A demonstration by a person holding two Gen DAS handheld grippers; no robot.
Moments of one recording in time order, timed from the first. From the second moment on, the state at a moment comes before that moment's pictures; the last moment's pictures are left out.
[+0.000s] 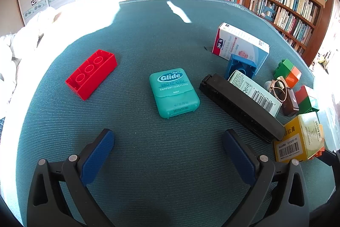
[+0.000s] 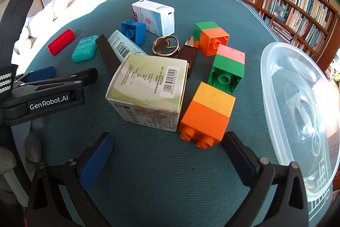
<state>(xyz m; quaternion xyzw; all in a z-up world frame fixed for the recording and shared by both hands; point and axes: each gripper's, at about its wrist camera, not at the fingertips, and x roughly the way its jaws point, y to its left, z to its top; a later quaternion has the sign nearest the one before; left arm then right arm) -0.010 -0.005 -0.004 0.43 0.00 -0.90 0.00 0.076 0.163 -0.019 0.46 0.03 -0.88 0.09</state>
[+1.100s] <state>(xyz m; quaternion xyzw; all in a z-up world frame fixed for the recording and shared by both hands) -0.009 -0.056 0.008 0.40 0.02 -0.92 0.07 0.055 0.100 0.004 0.43 -0.01 -0.88 0.23</state>
